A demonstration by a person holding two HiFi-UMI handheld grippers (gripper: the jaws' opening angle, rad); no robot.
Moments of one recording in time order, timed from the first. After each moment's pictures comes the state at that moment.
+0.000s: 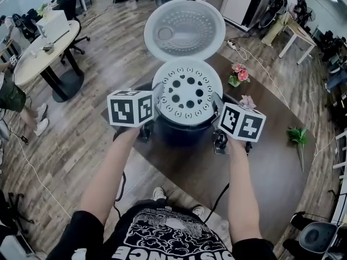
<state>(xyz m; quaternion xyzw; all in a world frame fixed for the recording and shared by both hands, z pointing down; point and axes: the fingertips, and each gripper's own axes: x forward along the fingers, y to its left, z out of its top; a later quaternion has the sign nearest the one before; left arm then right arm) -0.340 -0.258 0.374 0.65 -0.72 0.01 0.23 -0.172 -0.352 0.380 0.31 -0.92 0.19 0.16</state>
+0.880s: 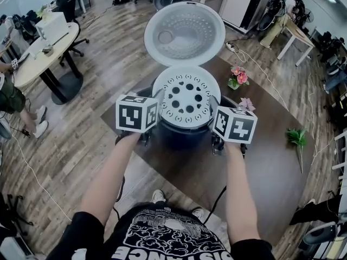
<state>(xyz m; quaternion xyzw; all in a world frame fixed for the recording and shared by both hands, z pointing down) -0.341 -0.260 0.393 0.65 -0.72 0.07 0.22 -0.177 -0.354 0.386 0.33 -0.91 0.13 0.20</state>
